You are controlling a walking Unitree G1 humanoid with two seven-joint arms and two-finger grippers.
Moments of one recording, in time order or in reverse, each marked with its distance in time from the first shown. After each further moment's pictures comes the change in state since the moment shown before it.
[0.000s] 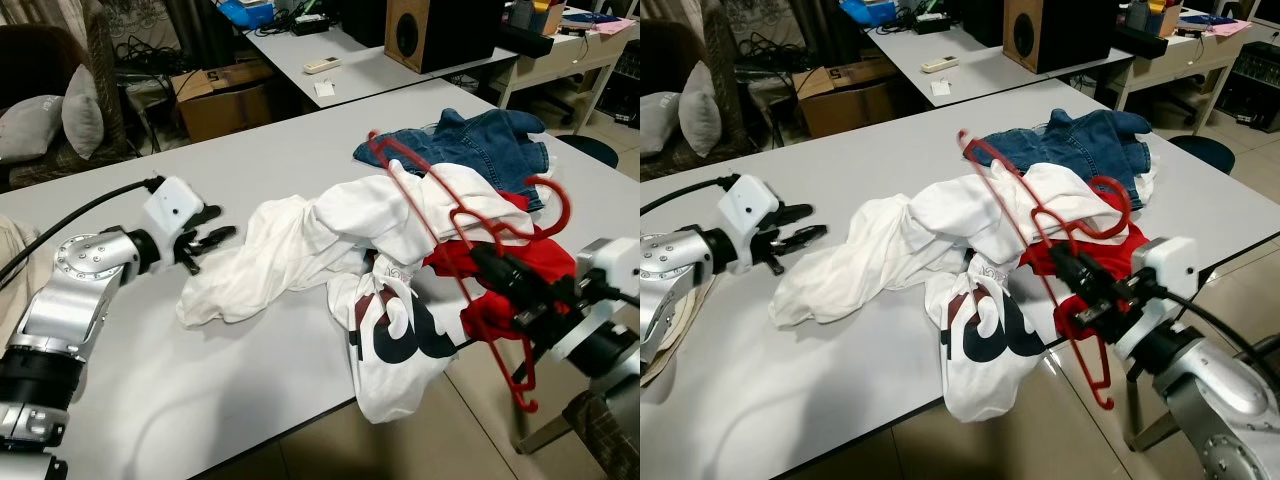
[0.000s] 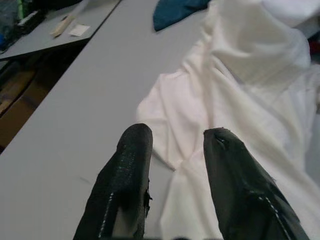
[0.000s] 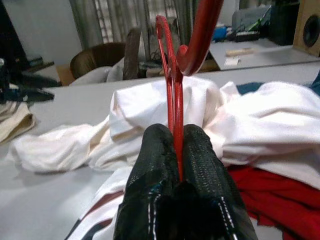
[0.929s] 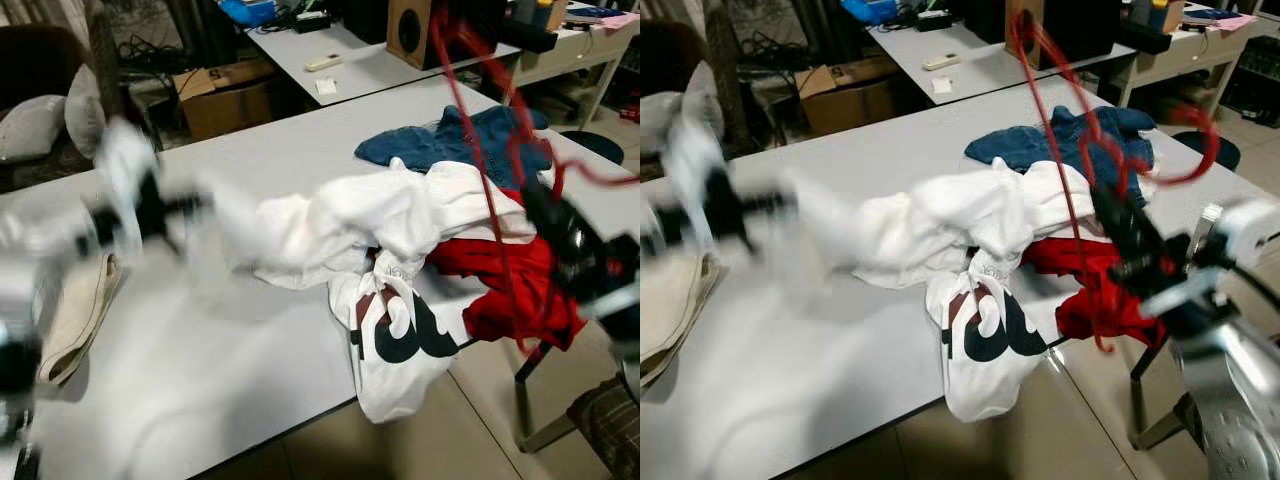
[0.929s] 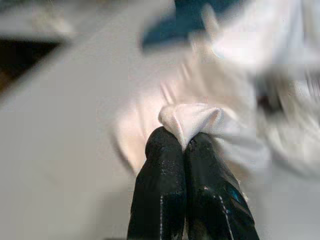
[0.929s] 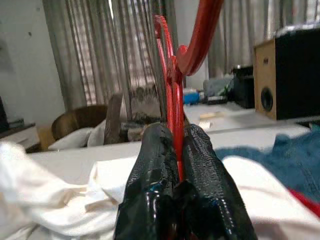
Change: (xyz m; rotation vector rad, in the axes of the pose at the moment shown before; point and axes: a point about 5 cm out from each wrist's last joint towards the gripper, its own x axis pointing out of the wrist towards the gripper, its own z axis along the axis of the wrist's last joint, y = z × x) left arm -0.031 0.003 0.011 -0.228 0.029 -0.140; right arm -0.003 -0.012 0.034 -0.014 -0.282 -0.095
